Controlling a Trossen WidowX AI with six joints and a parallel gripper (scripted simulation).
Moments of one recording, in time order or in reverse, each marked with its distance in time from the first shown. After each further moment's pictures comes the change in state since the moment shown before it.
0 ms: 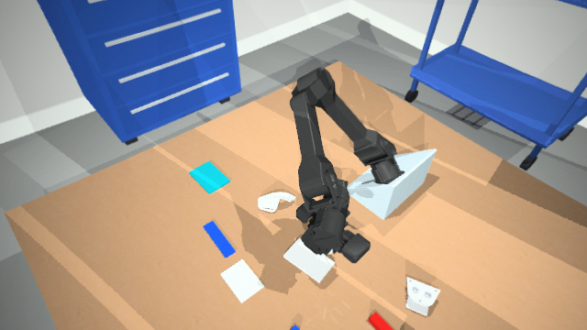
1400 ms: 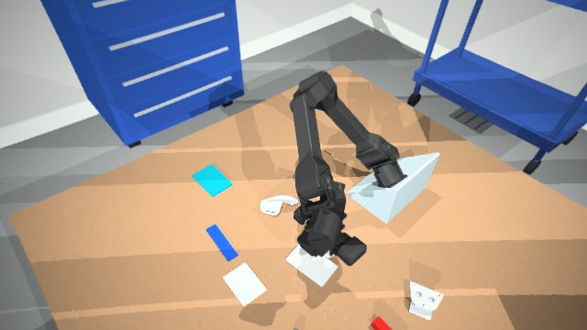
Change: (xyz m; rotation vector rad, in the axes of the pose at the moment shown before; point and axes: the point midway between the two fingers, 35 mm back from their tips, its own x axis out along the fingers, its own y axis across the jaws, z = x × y) arm 0.000 -0.012 0.007 0.022 0.000 -0.001
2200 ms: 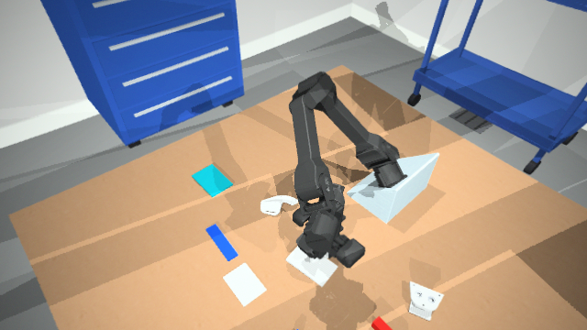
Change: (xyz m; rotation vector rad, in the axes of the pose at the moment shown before) arm 0.006 0.000 0.004 0.002 -0.009 0.004
